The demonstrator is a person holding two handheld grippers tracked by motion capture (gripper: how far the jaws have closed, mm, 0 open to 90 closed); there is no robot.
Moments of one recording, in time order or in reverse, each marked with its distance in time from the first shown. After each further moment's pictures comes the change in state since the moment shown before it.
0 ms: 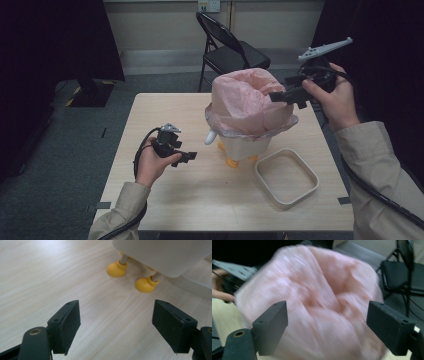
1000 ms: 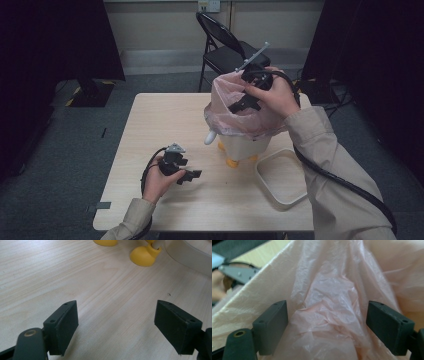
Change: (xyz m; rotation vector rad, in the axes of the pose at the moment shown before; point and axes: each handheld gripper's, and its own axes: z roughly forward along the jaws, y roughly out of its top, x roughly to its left) left arm 0.000 -0.054 0.042 -0.006 -0.084 -0.007; right arm 0.031 0.032 0.111 0.330 0.121 -0.074
